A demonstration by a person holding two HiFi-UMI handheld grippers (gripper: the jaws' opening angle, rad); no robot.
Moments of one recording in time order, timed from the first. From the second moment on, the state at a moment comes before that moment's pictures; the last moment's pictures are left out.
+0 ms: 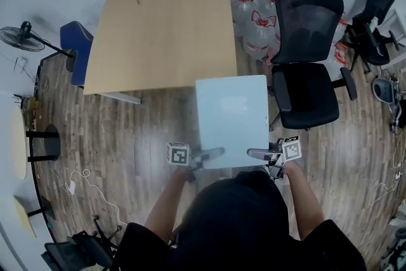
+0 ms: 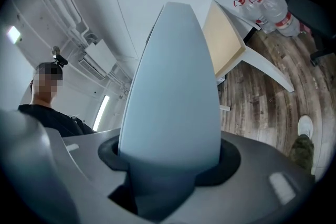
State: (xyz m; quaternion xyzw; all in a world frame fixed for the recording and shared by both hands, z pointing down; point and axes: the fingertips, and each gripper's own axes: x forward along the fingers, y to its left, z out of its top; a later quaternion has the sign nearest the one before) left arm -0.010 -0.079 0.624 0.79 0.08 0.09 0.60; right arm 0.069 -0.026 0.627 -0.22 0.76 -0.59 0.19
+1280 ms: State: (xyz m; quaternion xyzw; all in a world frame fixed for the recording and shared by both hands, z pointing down) left arm 0.073 -0.444 0.710 0.78 -0.08 0.10 0.61; right arm 0.162 -0.400 0.700 -0.16 0.74 -0.63 0.14
